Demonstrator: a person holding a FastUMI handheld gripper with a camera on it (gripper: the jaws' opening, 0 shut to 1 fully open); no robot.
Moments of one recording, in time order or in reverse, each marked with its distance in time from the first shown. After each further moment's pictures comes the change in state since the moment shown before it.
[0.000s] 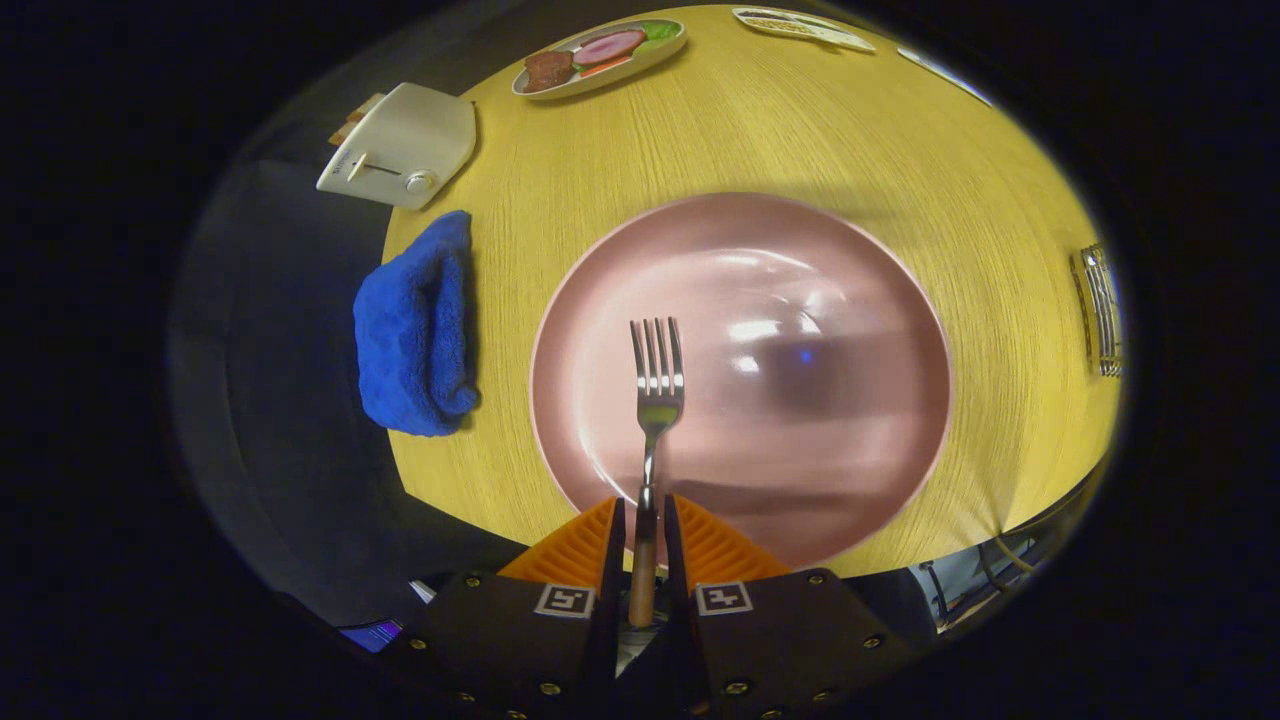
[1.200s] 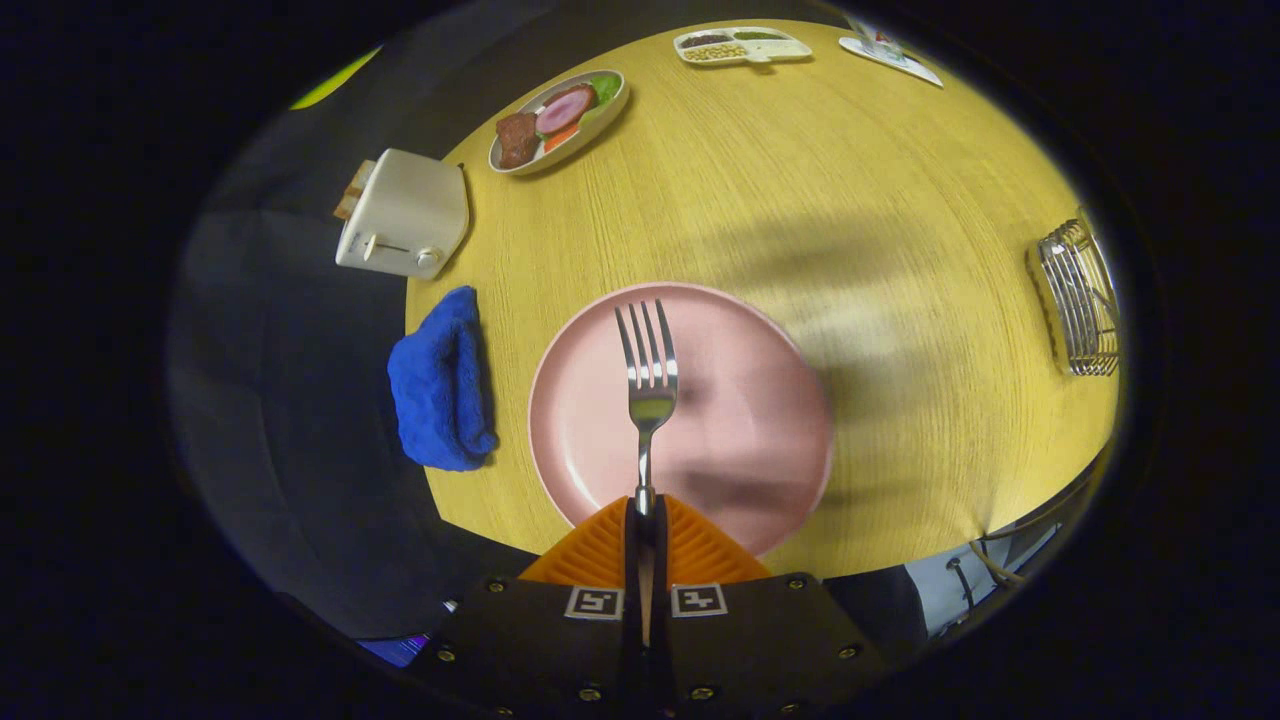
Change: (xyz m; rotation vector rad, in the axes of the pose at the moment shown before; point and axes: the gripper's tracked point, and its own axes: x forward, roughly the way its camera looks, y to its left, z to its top) arm -0.070 -0.039 0.035 0.088 -0.133 0.092
